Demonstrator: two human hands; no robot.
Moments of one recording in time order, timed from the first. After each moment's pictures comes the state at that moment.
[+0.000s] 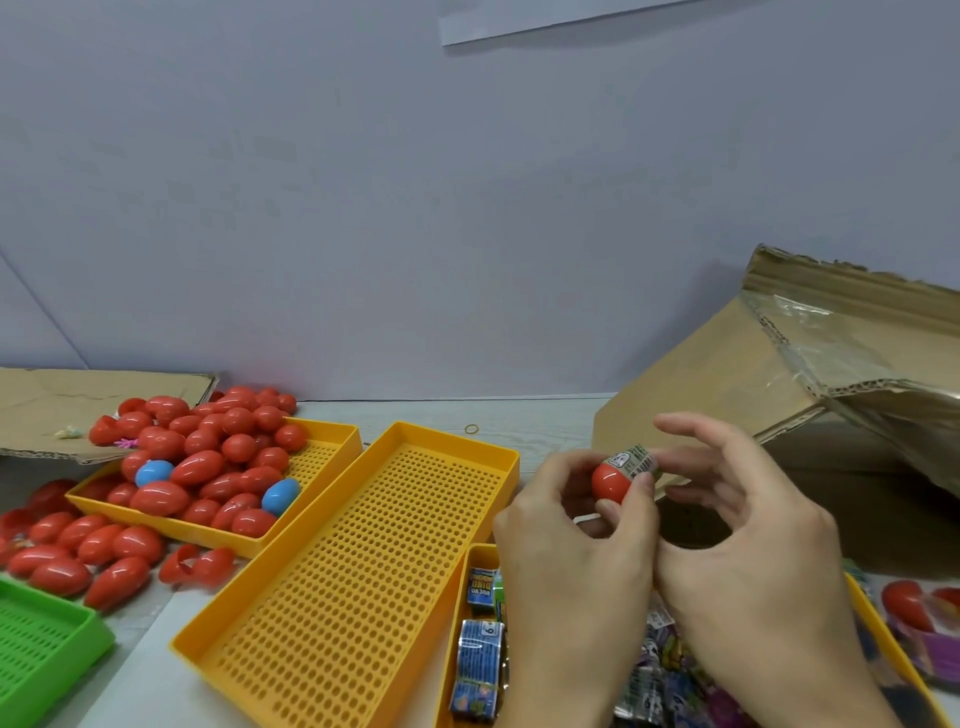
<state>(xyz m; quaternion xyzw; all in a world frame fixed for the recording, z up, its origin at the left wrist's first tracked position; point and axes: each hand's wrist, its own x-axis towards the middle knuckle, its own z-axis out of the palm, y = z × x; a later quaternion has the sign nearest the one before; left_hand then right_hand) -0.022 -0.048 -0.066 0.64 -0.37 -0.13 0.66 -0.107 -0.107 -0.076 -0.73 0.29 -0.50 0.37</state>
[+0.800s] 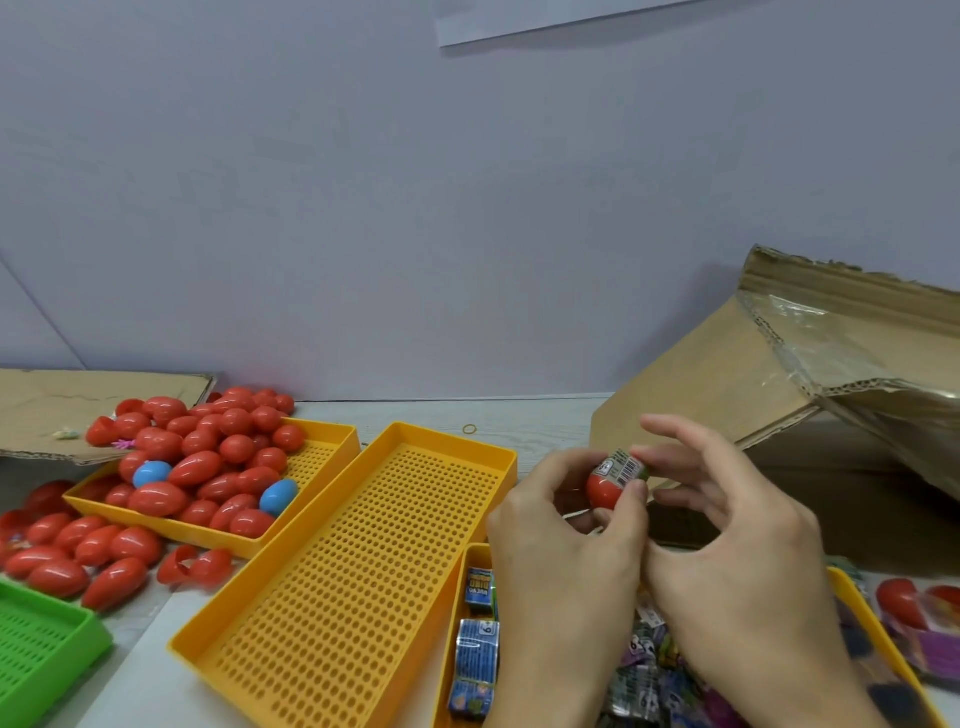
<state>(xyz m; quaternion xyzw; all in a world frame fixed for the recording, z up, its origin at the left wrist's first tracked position) -0.019 -0.047 -0.062 0.64 -0.36 -0.15 0.66 -0.109 -0.109 -0.084 -0.76 0.28 -0.49 0.32</state>
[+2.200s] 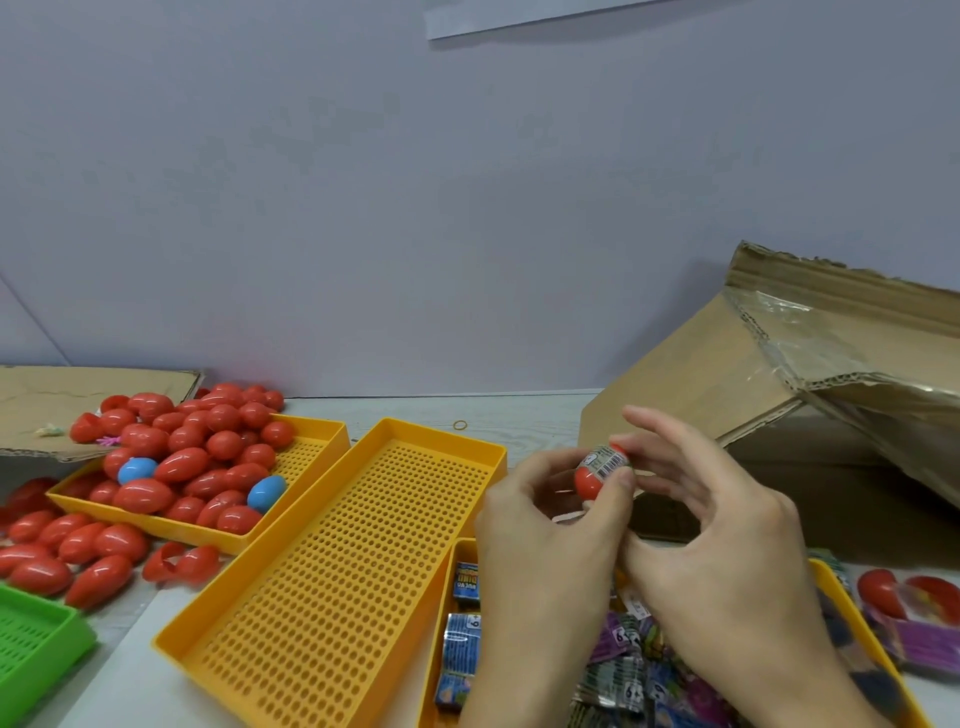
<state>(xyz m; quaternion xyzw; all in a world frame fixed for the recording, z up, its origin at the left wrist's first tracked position) -0.016 -0.047 -0.064 0.61 -0.34 -0.22 0.68 -0.111 -0.113 -0.085 -0.77 0.26 -0.47 0.34</state>
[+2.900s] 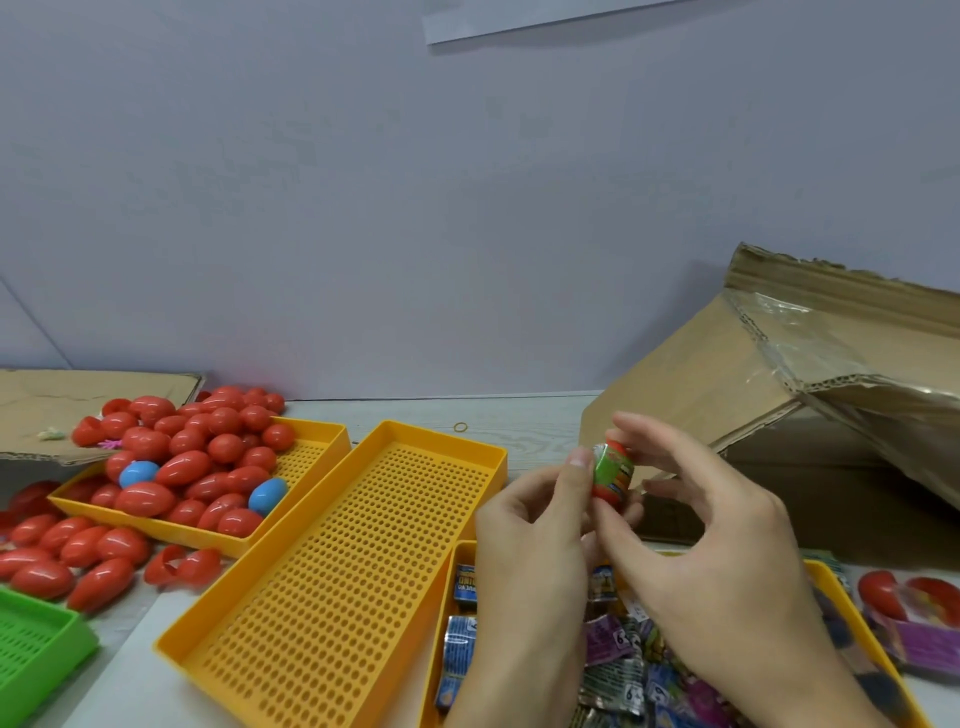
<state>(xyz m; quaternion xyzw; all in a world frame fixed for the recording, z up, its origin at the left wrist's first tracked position) -0.017 -0.049 -0.060 0.48 -0.18 -0.38 0.77 -0.110 -0.106 -0.075 -0.77 0.27 -0.48 0.34</state>
